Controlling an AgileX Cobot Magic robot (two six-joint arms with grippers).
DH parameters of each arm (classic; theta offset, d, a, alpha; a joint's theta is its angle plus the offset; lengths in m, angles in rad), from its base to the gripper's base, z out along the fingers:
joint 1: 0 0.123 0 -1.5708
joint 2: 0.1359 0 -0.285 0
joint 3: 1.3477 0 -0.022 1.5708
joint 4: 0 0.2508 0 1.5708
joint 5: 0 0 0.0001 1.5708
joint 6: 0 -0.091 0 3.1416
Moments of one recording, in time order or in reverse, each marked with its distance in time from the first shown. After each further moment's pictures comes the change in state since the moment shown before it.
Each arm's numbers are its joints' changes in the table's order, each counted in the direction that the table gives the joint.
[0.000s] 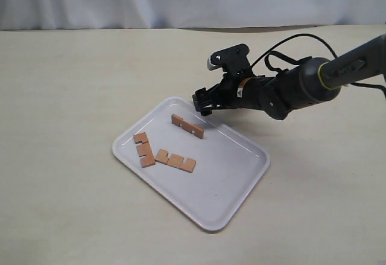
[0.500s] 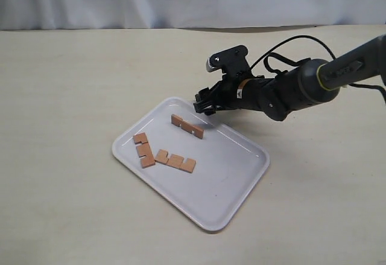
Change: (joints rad) left arm 0.000 0.000 0.000 0.000 0.000 0.000; right arm 0.000 0.005 0.000 0.000 0.012 0.021
